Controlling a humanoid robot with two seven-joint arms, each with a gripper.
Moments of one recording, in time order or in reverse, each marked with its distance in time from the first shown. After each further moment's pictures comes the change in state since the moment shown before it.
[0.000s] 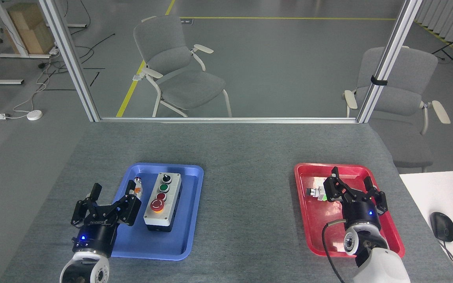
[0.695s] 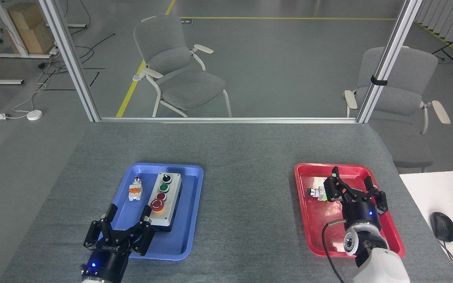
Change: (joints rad) left arm 0.151 -0.013 -0.062 -0.088 -0.047 -0.070 0.018; right arm 0.000 0.000 0.000 0.001 0.000 0.000 0.000
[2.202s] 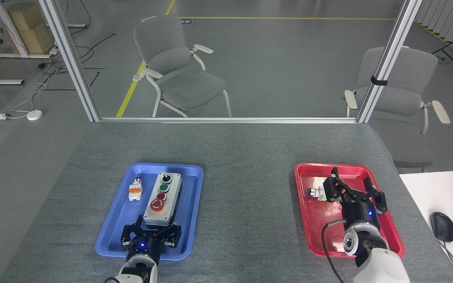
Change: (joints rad) left arm -0.331 -0.116 -0.103 0.609 -0.273 0.321 -0.138; right arm 0.000 0.001 0.000 0.001 0.000 0.000 -0.001
